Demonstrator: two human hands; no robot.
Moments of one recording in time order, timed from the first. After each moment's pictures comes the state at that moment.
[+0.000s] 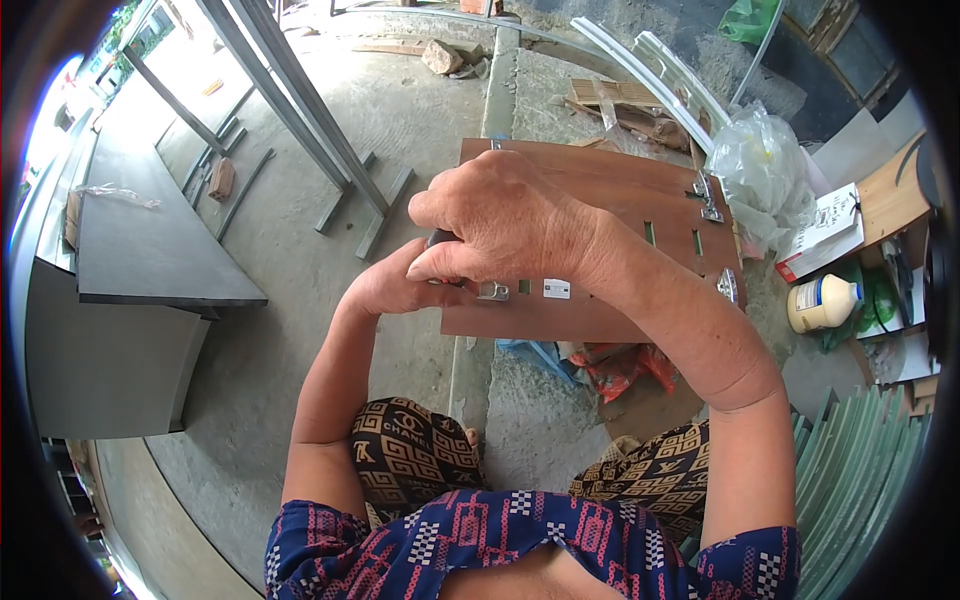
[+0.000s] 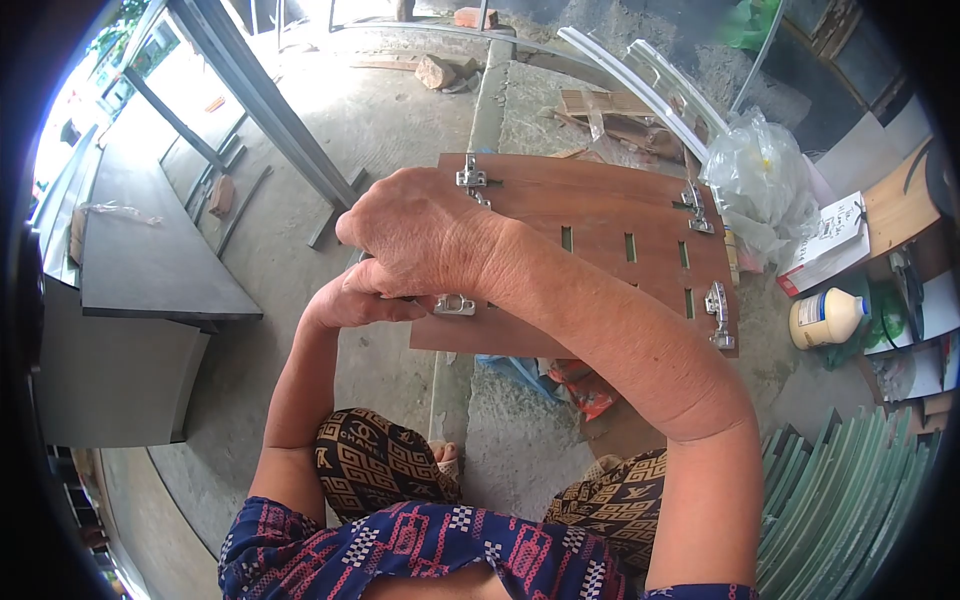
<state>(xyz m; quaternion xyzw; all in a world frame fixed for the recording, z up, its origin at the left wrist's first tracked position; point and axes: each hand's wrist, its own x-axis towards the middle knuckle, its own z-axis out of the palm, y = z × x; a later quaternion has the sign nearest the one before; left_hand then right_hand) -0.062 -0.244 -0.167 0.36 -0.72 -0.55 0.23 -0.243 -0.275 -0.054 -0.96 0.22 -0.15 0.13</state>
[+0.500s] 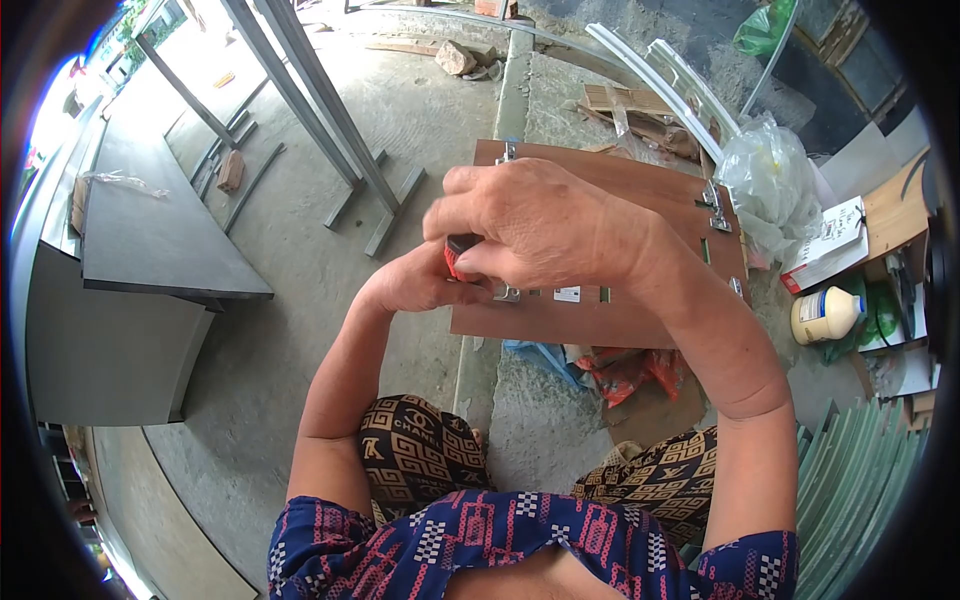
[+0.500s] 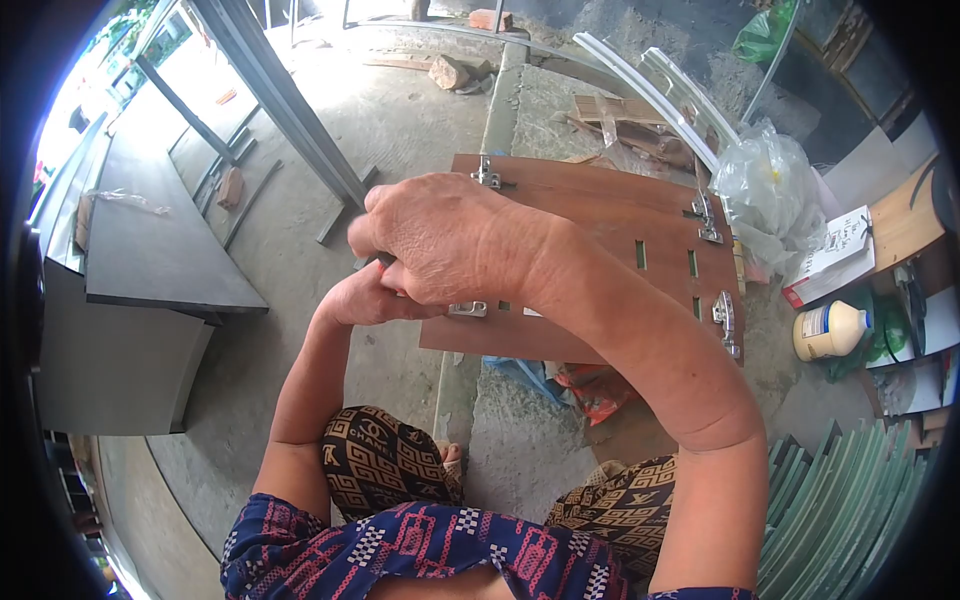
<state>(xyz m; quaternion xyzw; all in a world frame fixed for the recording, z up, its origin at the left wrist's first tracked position) -0.063 -0.241 -0.170 0.37 -0.71 -0.54 0.25 -0.252 -0.271 -0.051 -0.95 0.18 -0.17 0.21</state>
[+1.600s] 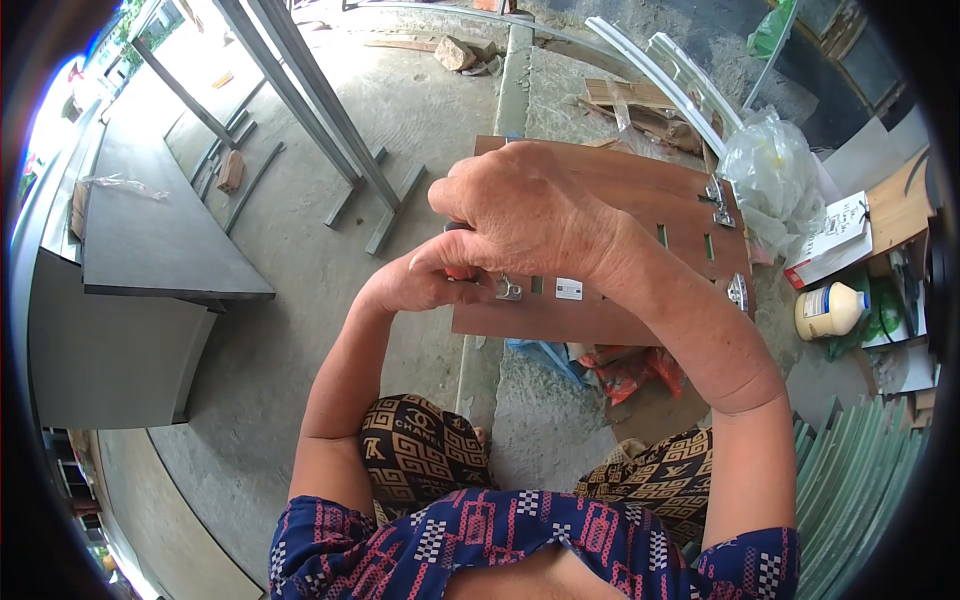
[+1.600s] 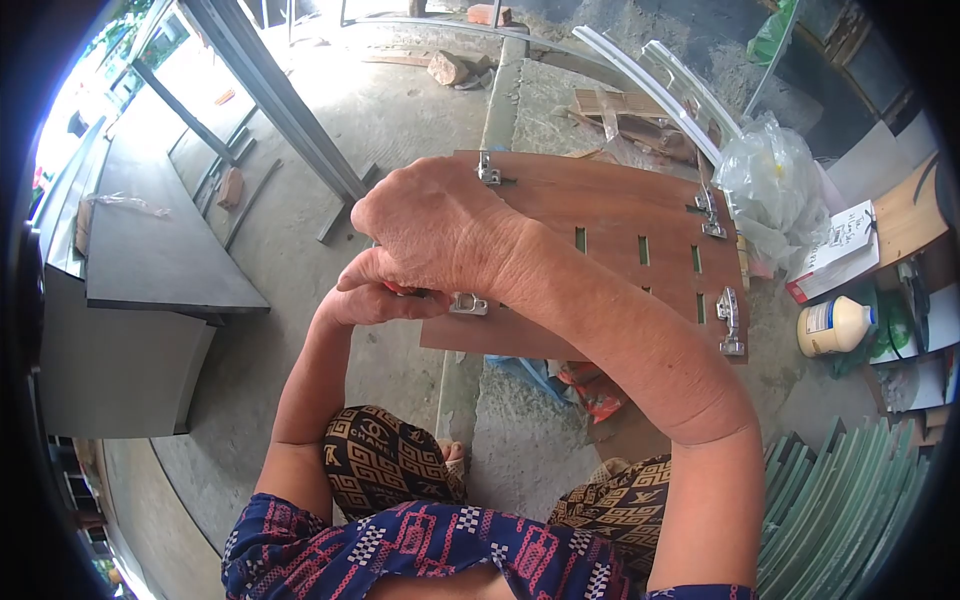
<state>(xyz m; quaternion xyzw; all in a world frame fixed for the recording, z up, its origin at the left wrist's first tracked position) -0.064 -0.244 -0.179 0.37 -0.65 -0.60 0.28 -0.239 -0.273 -0.043 -0.95 0.28 -0.07 0.11</state>
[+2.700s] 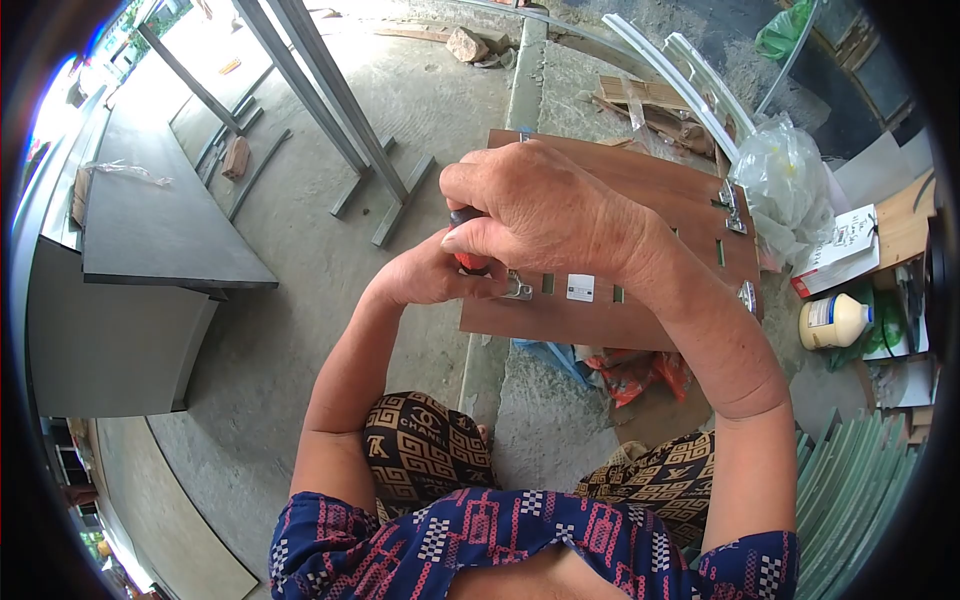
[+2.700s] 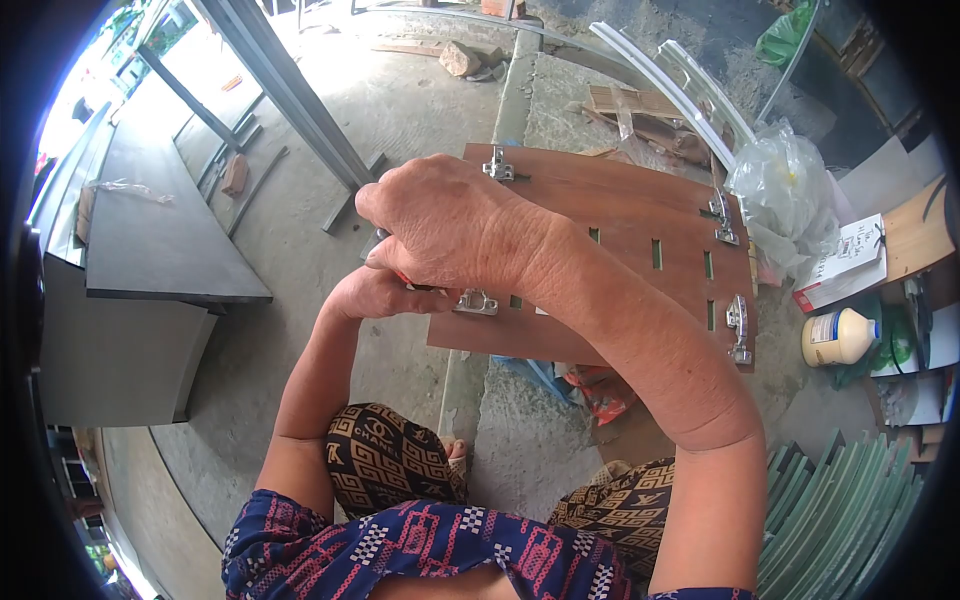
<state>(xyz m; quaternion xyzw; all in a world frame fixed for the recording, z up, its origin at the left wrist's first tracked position) -0.061 -0.252 -0.184 0.36 -0.70 -0.56 0.27 -0.238 -0.282 -0.055 -0.93 0.24 -0.17 0.23</state>
